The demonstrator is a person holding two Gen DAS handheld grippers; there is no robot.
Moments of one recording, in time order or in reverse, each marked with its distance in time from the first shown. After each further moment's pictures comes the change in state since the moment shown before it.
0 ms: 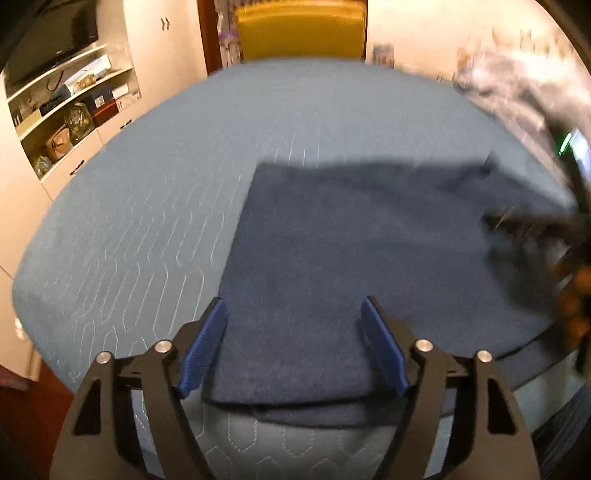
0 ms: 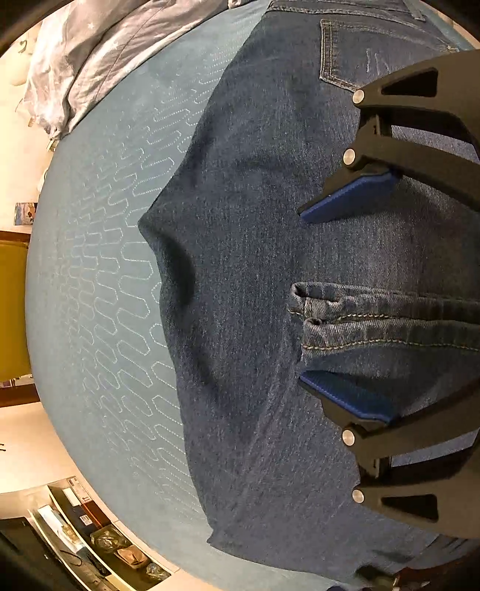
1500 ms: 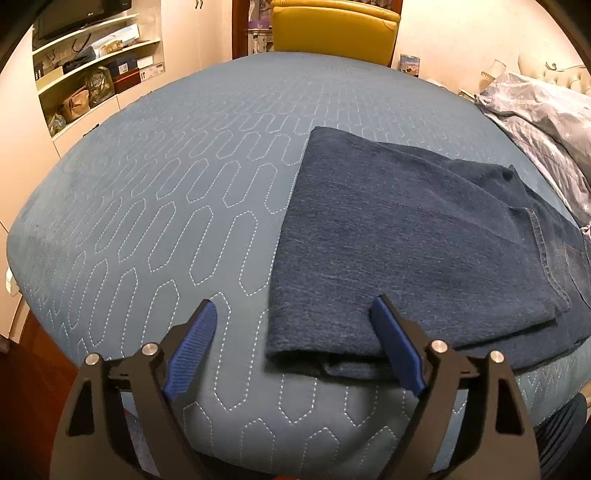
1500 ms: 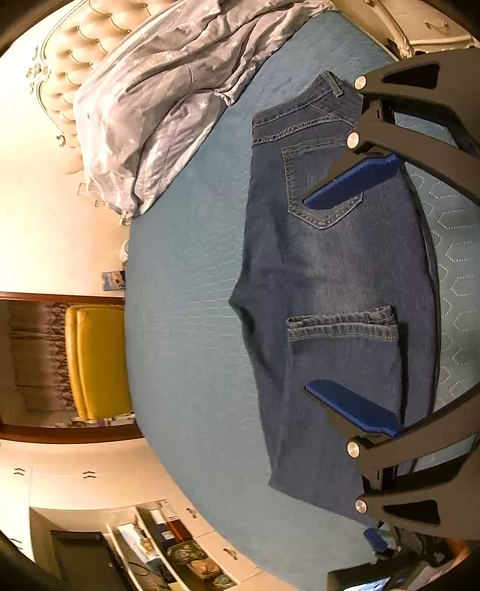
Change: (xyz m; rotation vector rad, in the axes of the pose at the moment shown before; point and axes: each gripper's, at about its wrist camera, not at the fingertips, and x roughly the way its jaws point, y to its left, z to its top) left arm -0.002 0.041 -0.036 -0.130 -0.036 -0.030; right arm -0.184 0.015 -0.086 0.148 -0.381 -0.137
